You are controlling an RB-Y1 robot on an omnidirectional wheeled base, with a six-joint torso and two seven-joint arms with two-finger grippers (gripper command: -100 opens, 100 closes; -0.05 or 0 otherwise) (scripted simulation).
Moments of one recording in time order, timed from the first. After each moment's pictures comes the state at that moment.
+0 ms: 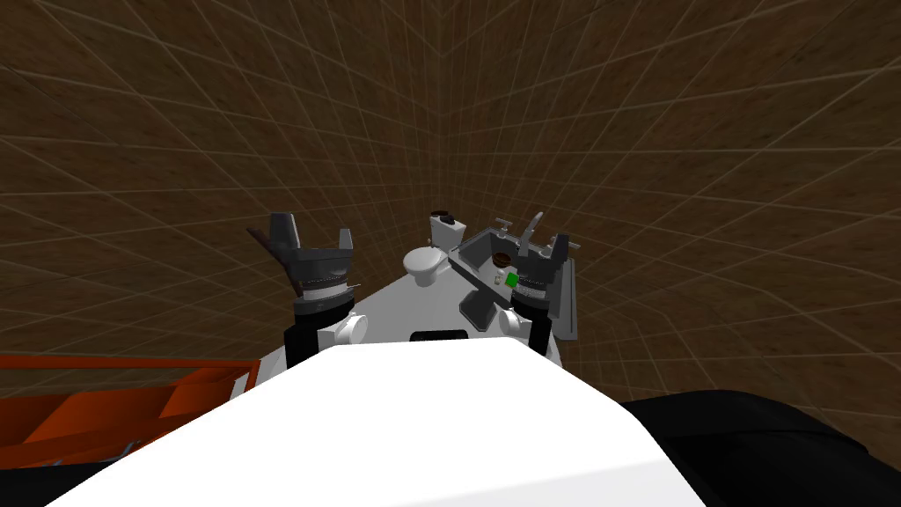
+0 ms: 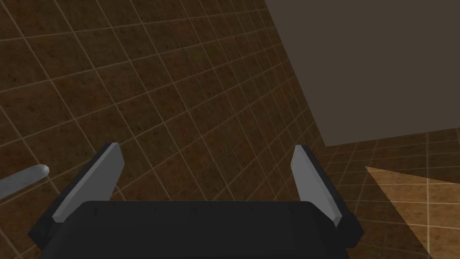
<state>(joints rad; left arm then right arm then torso) 0.47 0.04 0.00 -2.36 0.03 -0.55 0.00 0.45 0.00 -0.06 -2.27 -0.06 -0.63 0.01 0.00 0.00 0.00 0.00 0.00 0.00</state>
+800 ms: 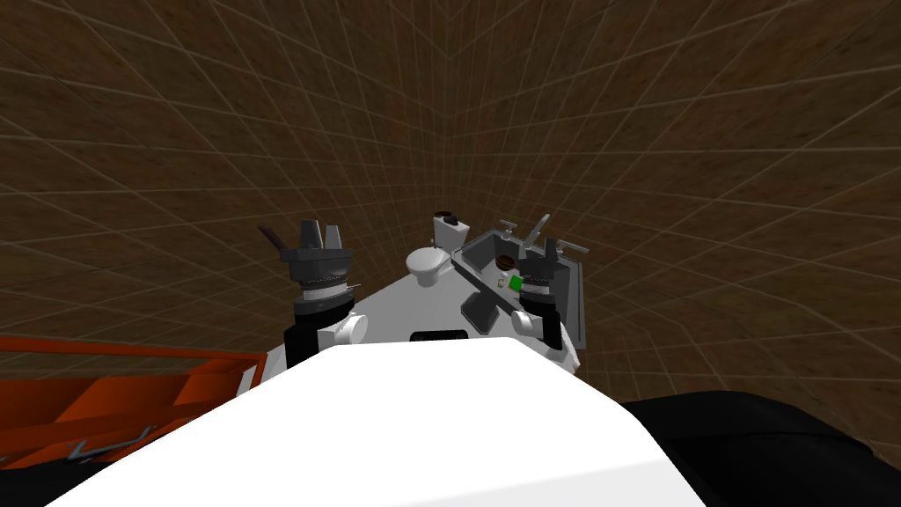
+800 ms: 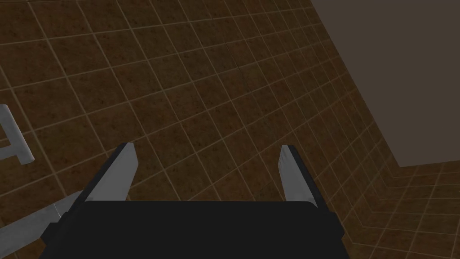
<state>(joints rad) 0.47 0.04 0.00 -2.36 0.03 -0.55 0.00 0.43 -0.18 -0.15 -2.18 -0.15 -0.50 -0.16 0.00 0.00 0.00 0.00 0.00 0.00</state>
